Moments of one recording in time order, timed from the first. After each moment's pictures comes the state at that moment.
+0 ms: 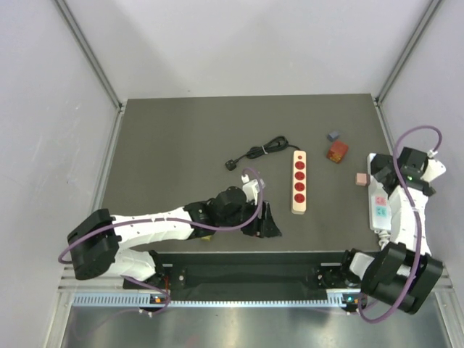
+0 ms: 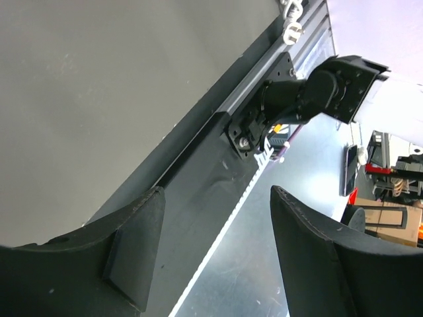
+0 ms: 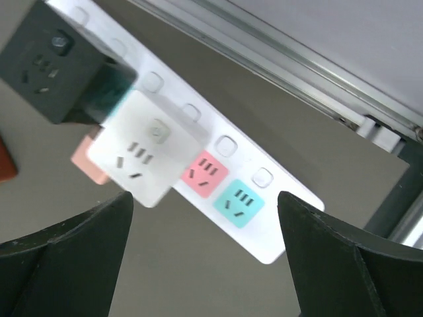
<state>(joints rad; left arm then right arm) -1.10 1.34 0.74 0.09 0.26 -0.91 -0.43 1.12 0.84 -0.60 0.34 0.51</state>
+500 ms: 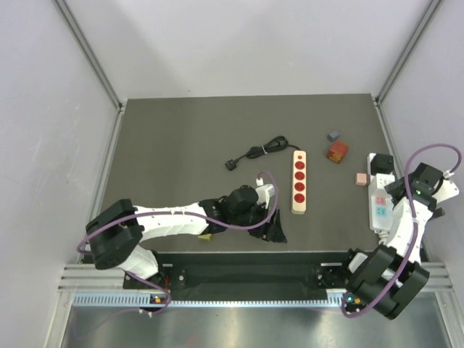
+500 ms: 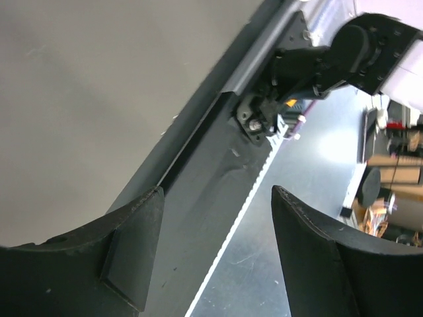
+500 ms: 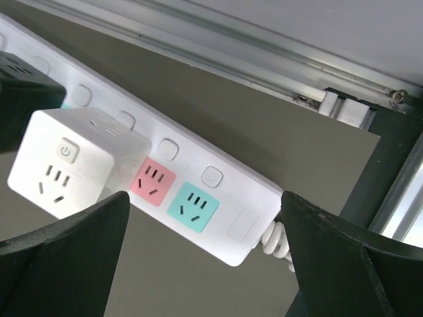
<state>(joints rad) -1.10 1.48 0.79 0.10 0.36 -0.83 -0.64 1.01 0.73 -0.58 0.26 0.52</state>
